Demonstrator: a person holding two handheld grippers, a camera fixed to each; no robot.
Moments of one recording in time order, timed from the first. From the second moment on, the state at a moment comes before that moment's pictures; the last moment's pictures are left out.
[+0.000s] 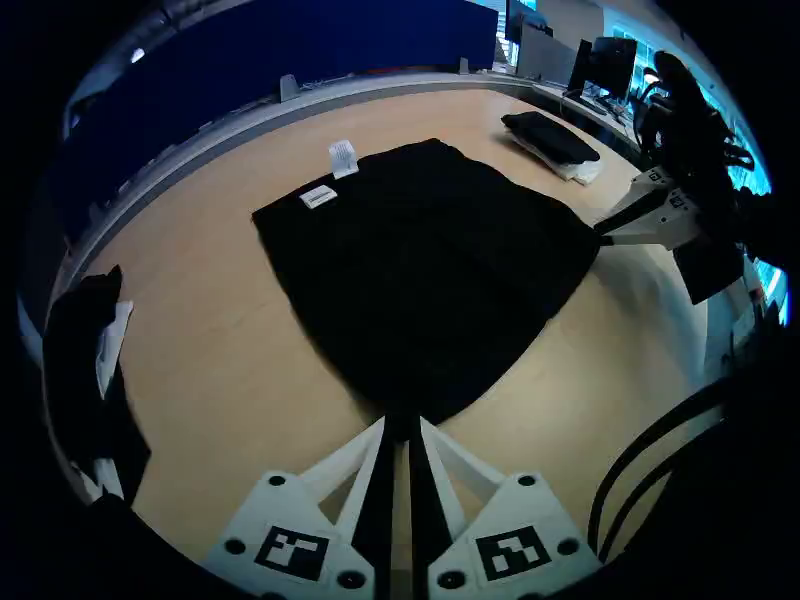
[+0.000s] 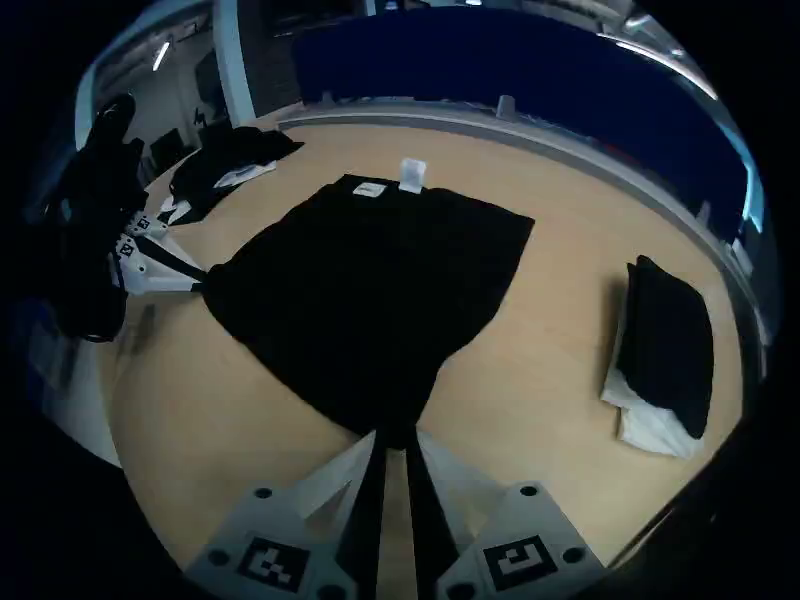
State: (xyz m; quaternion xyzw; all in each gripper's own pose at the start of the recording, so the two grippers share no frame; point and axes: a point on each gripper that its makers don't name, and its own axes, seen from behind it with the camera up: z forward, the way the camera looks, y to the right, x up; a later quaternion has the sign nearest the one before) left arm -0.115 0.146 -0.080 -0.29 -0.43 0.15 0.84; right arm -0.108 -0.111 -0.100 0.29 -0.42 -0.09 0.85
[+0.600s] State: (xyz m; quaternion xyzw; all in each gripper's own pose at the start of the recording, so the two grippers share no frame) left arm -0.071 0.150 -0.078 -0.28 -0.41 0.11 0.86; right arm -0.059 -0.112 -0.097 0.29 -0.40 -0.08 0.87
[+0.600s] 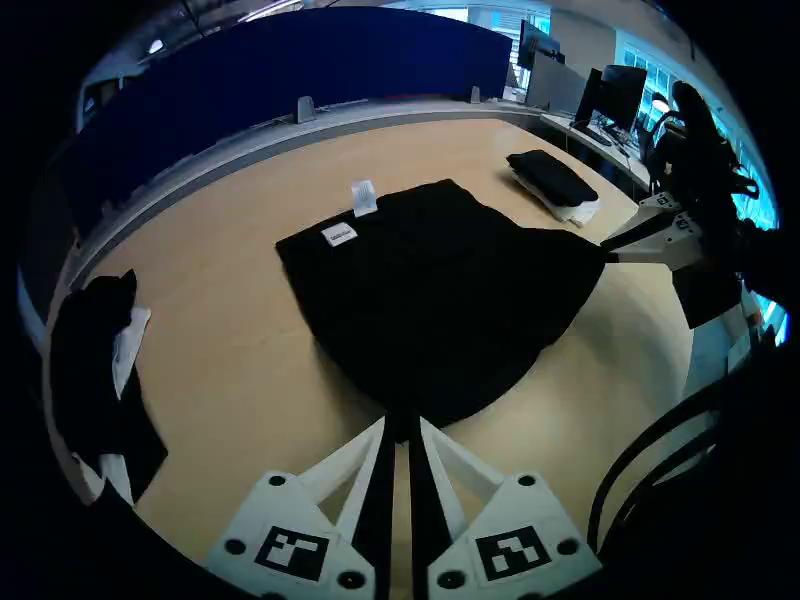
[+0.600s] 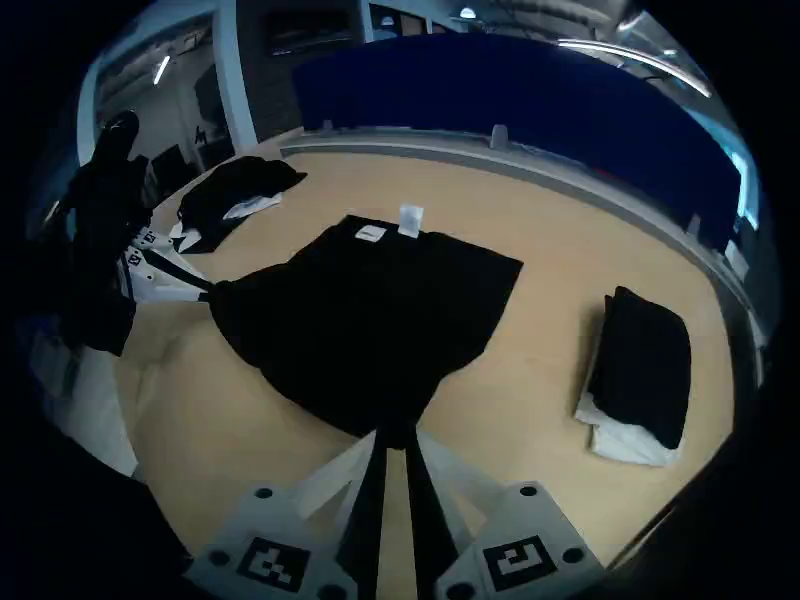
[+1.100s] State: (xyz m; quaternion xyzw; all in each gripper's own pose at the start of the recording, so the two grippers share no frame) left arm -0.025 0.146 -0.085 -0.27 -0.41 0.07 0.87; right arm -0.015 -0.113 -0.104 0.30 -0.38 -0.07 0.87
